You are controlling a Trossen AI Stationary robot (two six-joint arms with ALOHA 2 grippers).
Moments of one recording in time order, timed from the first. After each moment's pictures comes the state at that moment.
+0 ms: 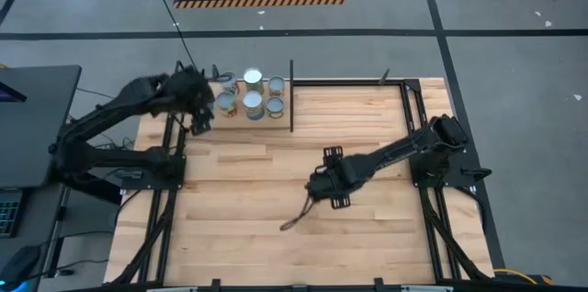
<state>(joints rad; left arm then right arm) 0.51 1.02 1.16 -1.19 -0.27 0.26 0.31 1.85 1.45 -1.12 0.38 0.17</state>
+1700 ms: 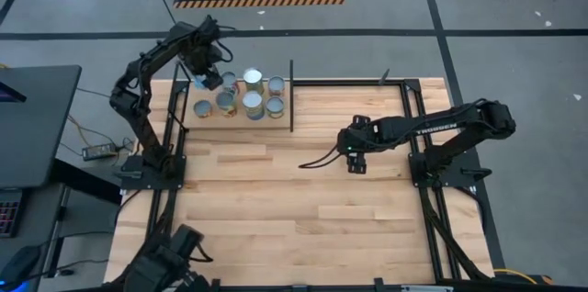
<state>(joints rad) 1.10 1.78 1.53 -1.26 -0.16 0.34 -0.02 1.38 0.91 -0.78 0.31 0.05</state>
